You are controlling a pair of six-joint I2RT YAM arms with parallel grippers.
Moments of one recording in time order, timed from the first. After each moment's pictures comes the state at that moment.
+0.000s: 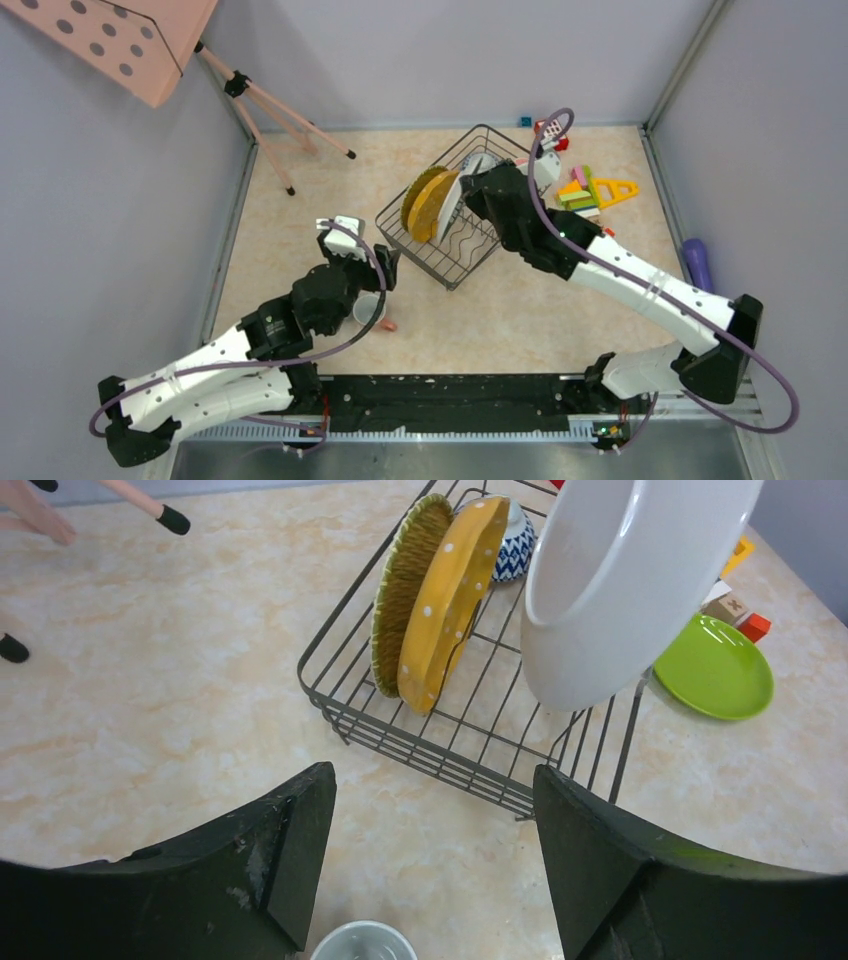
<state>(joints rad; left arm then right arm) -1.06 0.69 0.73 -0.26 -0.68 -0.30 0.93 1.28 1.33 -0.42 0.70 1.17</state>
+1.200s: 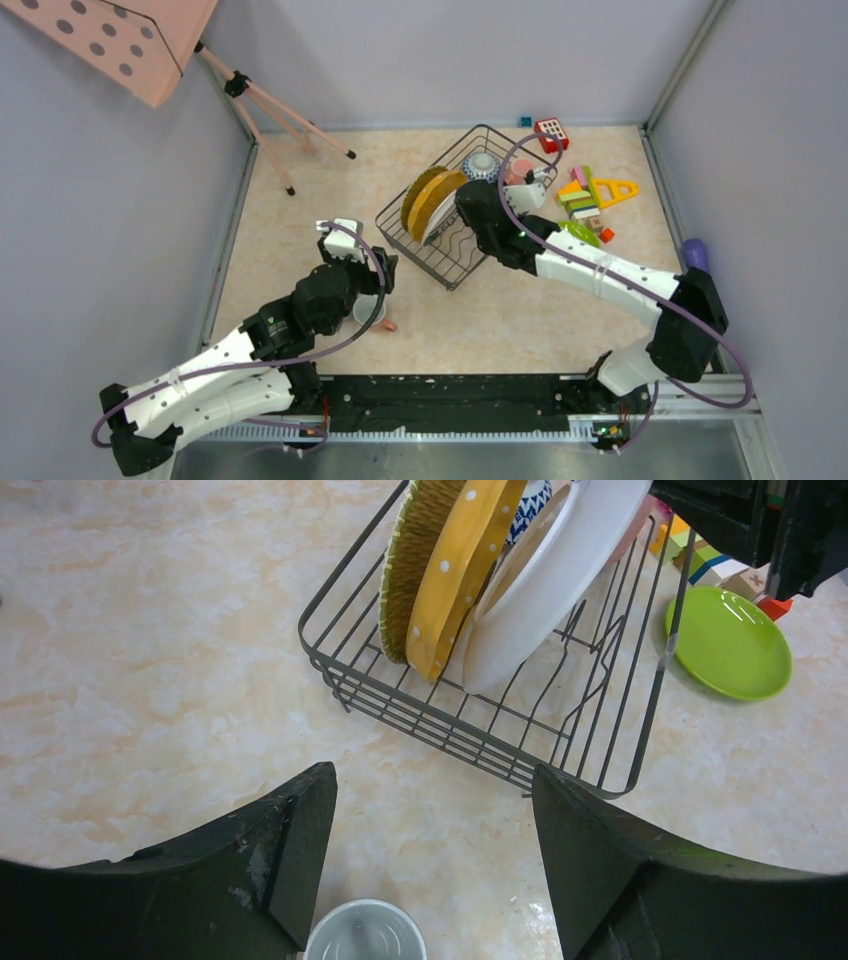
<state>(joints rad) -0.99 0.66 0.68 -0.29 -0.62 -0.37 0.88 1.46 1.20 -0.27 0.77 1.54</state>
